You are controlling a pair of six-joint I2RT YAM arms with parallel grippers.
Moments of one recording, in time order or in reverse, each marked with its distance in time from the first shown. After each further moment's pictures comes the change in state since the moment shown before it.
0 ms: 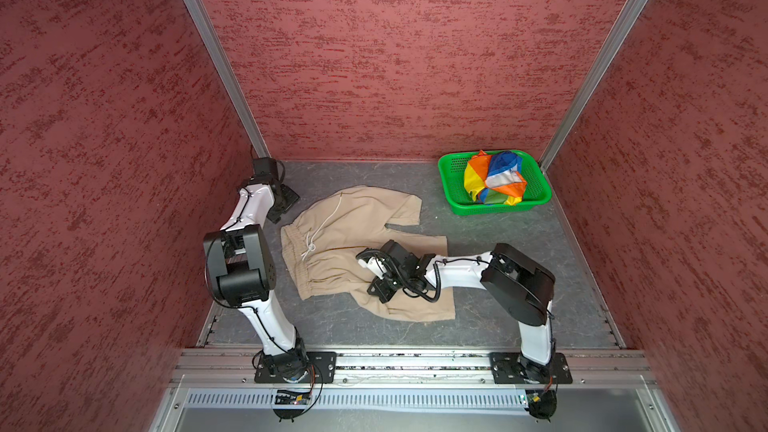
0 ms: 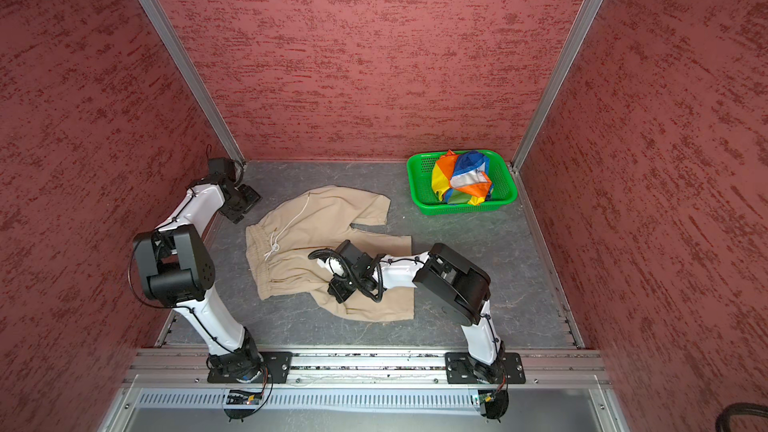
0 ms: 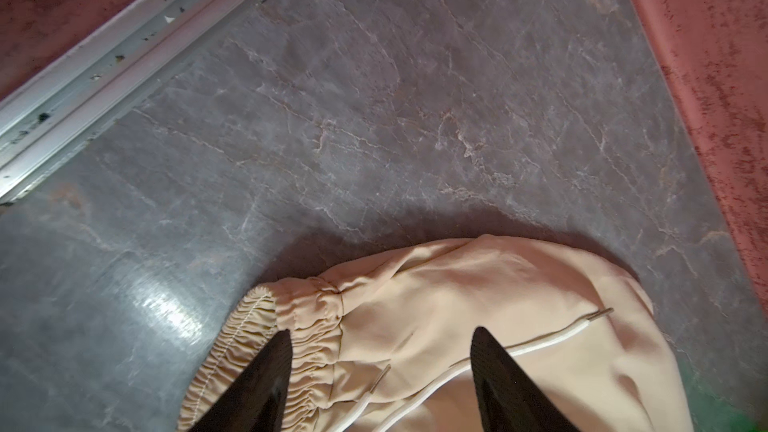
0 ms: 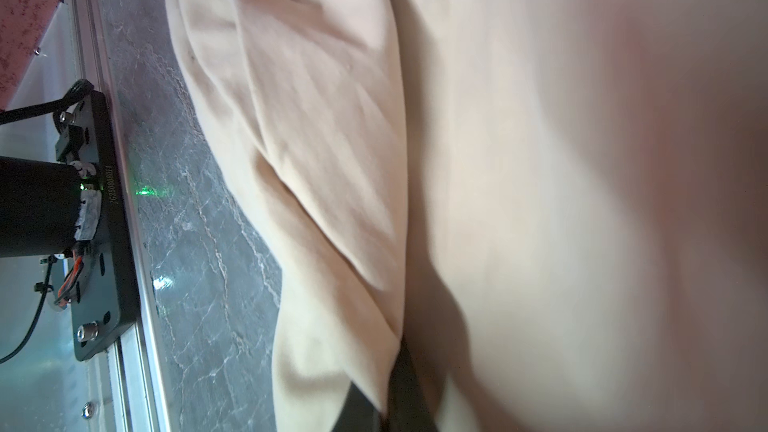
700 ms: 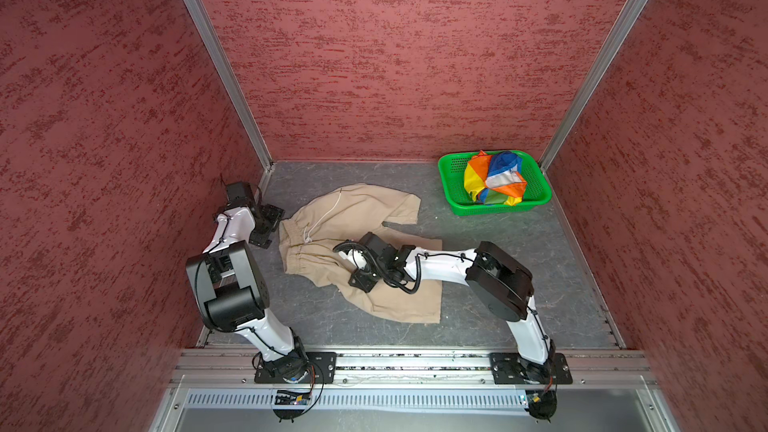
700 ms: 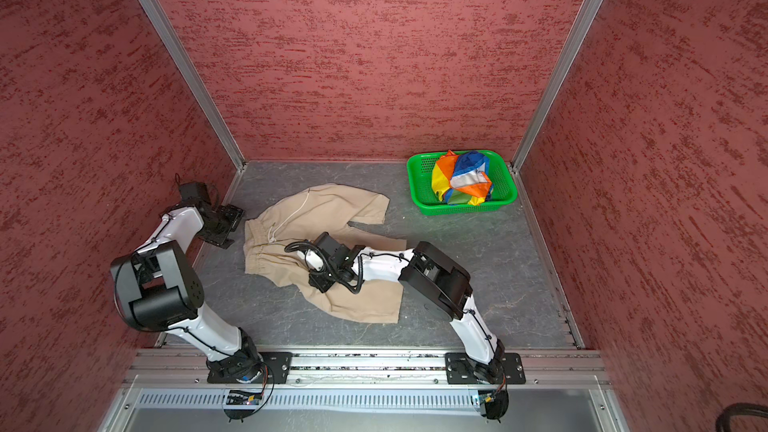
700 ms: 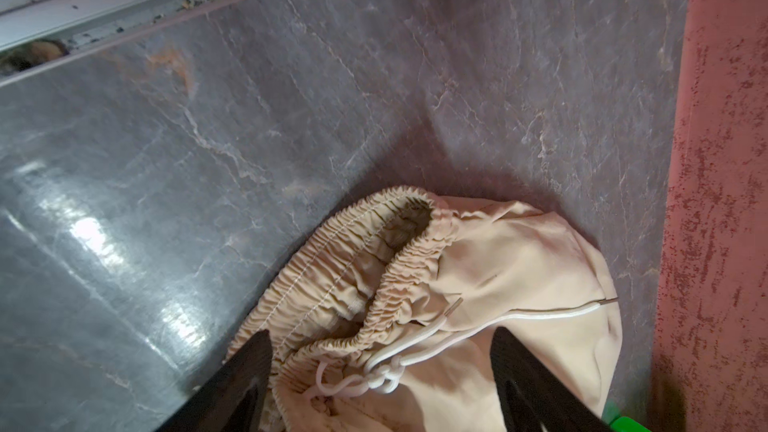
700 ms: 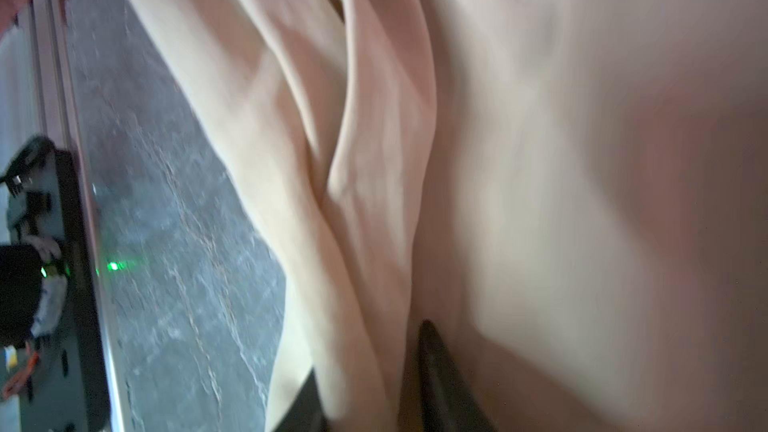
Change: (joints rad) left arm 0.187 -0.161 -0.288 0.125 0.225 -0.156; right arm 0.065 0.138 0.289 -0.166 0.112 -0.072
